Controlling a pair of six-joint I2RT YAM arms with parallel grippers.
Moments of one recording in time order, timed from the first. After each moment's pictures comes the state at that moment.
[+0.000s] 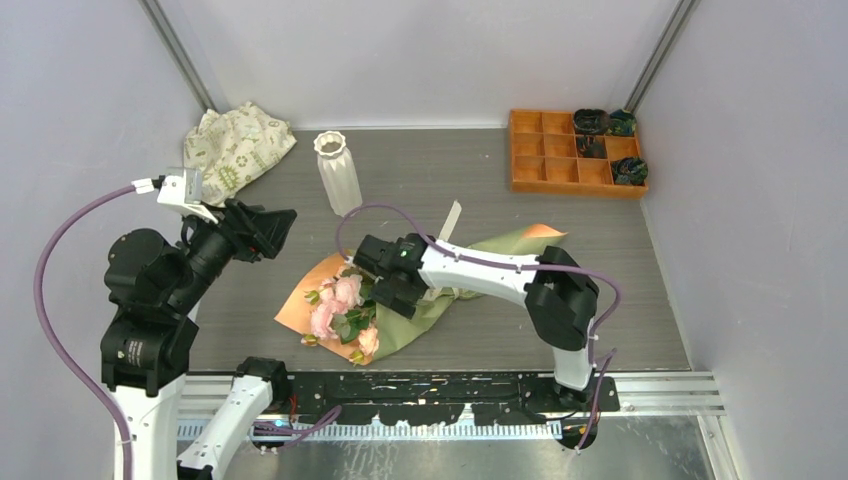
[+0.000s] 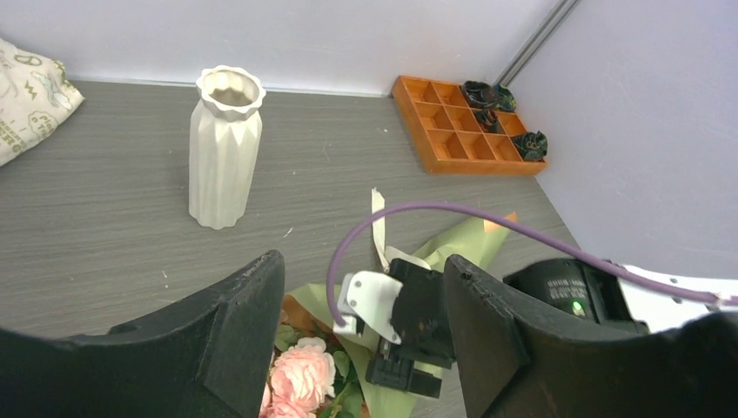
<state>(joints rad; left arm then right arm) -0.14 0.65 1.30 -0.71 0.28 -0.37 1.12 1.87 1.49 -0.93 0.38 -0.02</state>
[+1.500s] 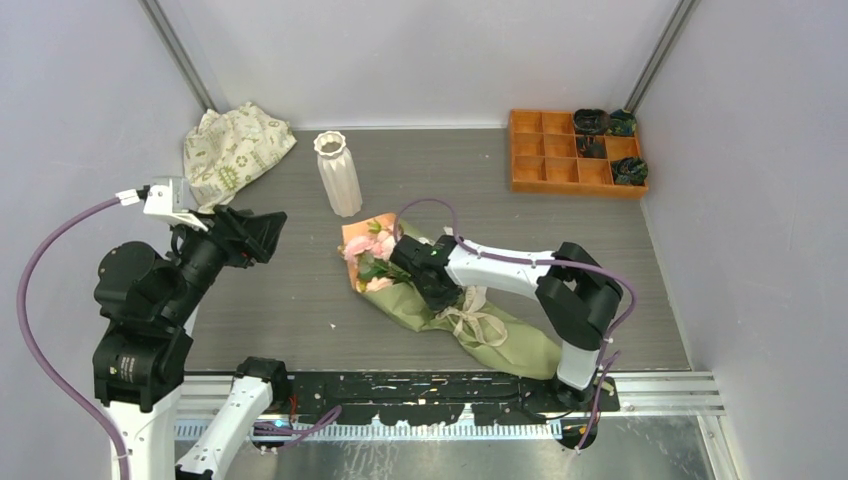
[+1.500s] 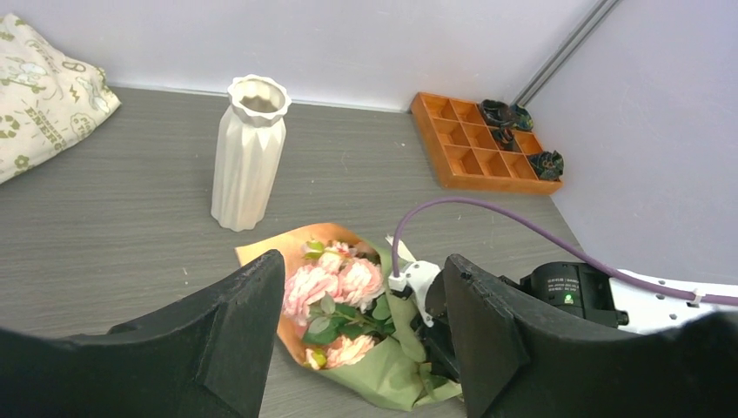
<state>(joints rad) -0.14 0.62 1.31 -0.74 0.20 -0.37 0.98 1.80 1.21 -0.79 0.13 0.39</state>
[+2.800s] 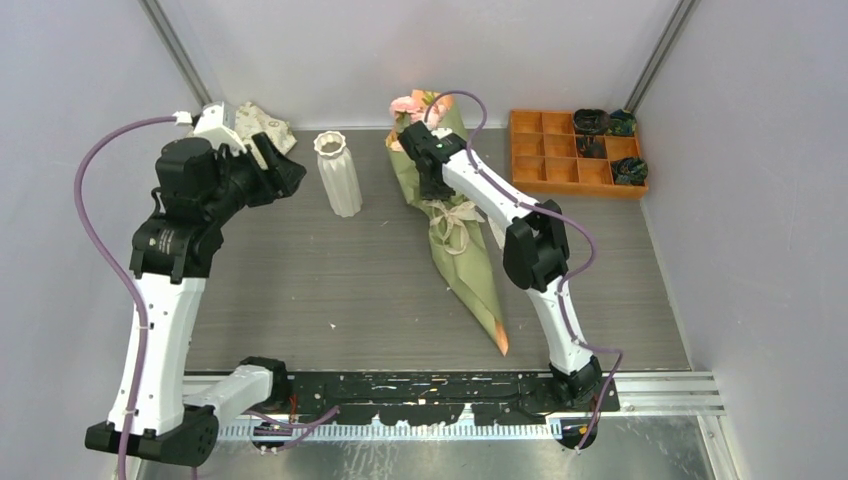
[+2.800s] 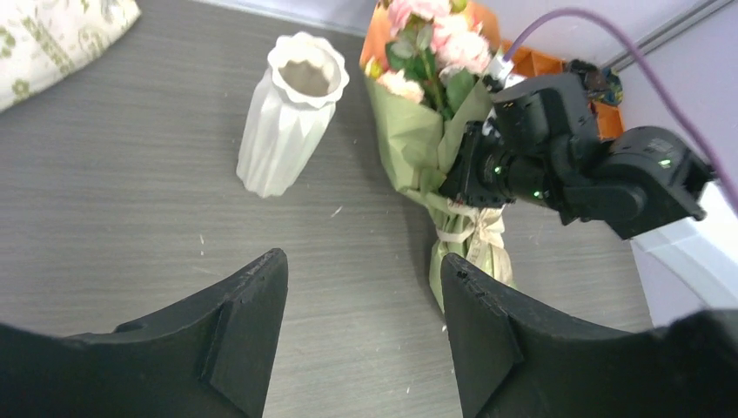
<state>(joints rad) -0.15 1.02 1.47 -0.78 0.13 -0.40 0.63 2.27 2.17 -1.03 0.39 0.58</state>
